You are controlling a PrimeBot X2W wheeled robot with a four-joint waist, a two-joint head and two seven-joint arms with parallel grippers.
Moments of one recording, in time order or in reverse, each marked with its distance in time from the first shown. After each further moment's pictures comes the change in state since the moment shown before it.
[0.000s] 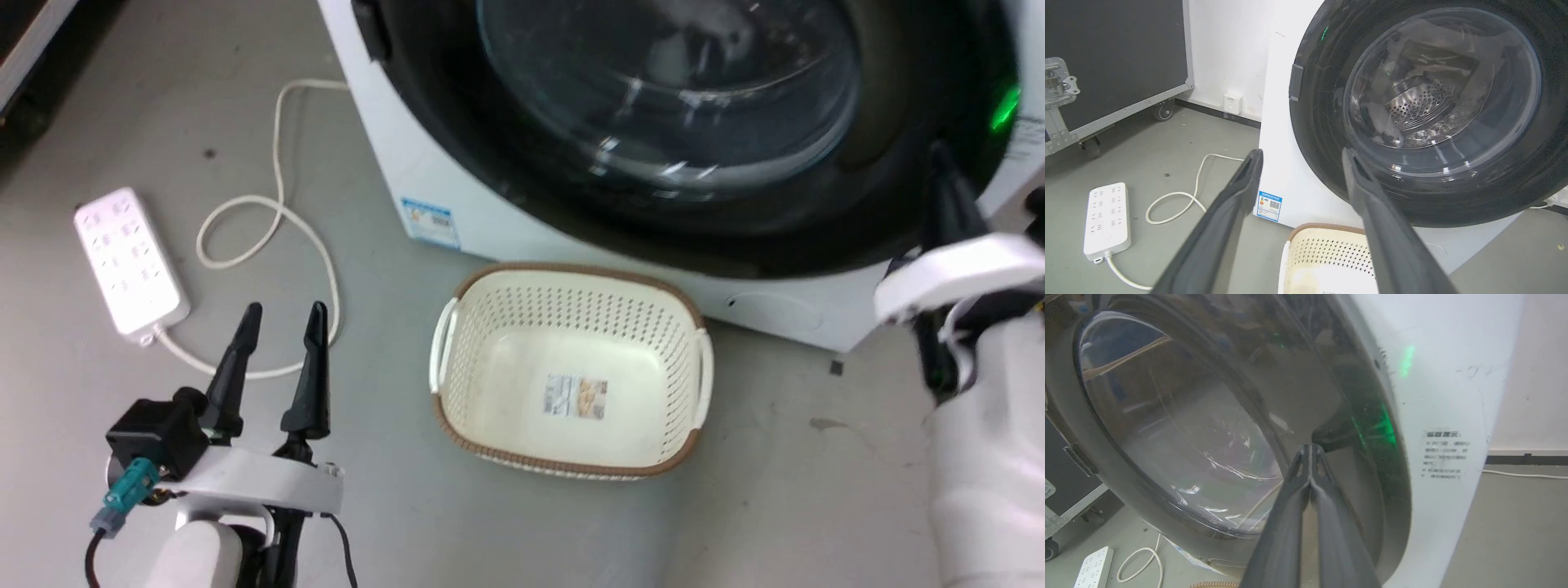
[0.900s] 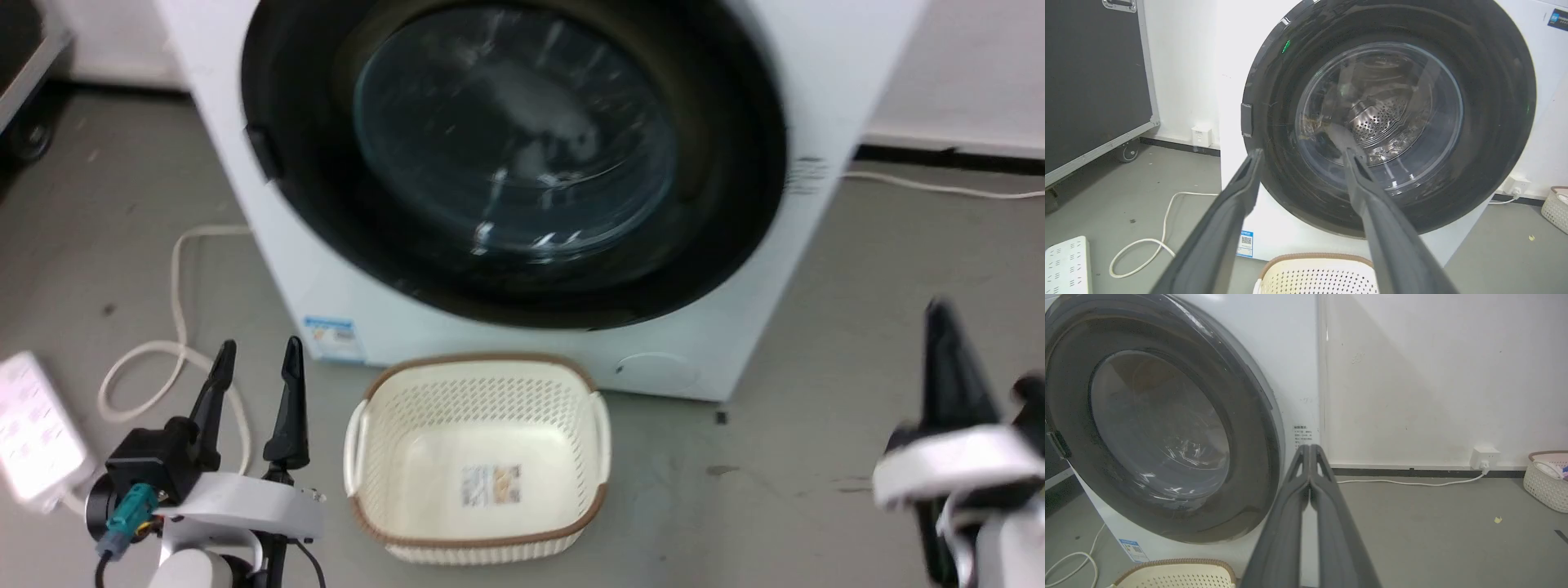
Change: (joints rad) left arm 0.040 -0.029 0.085 0.053 0.108 -0.004 0.000; right arm 0.471 -0.002 0.114 -0.477 0.042 0.000 0.025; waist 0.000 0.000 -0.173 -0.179
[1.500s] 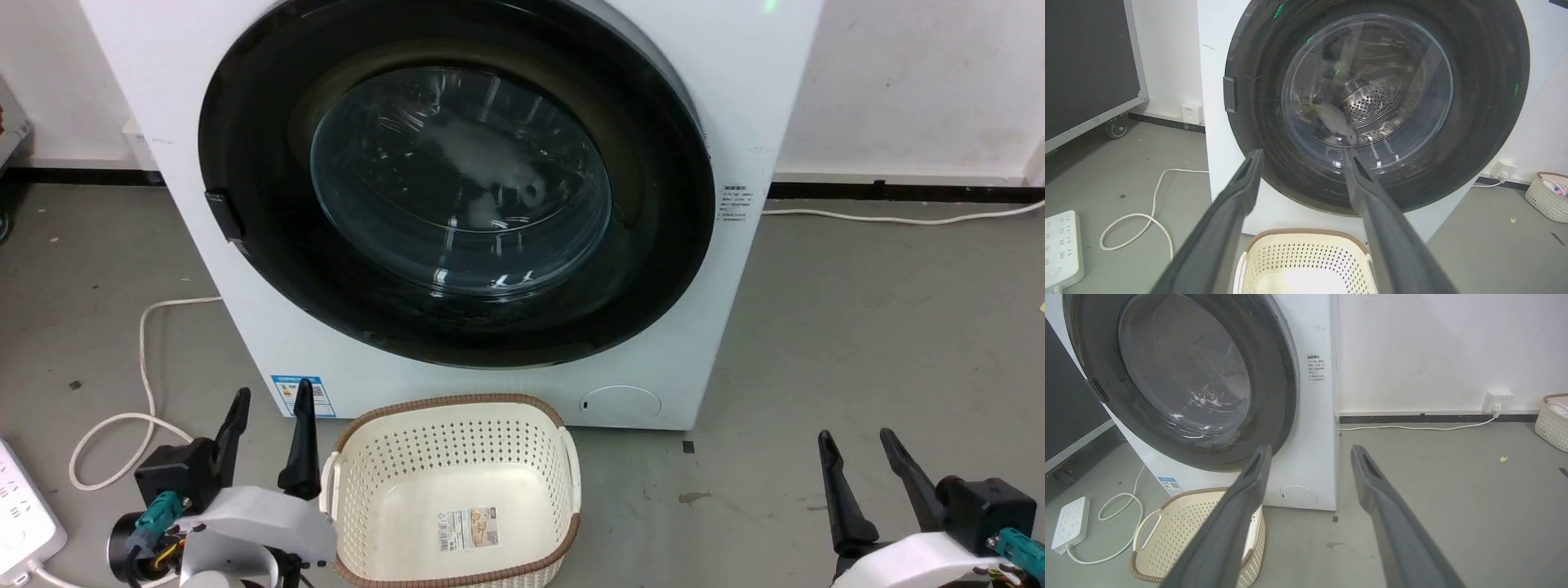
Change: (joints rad) left arm 0.022 -0.026 -0.011 0.080 -0.021 0.058 0.070; right arm 0.286 -0.001 0.139 -0.139 0.065 0.000 0.167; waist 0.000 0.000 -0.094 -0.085
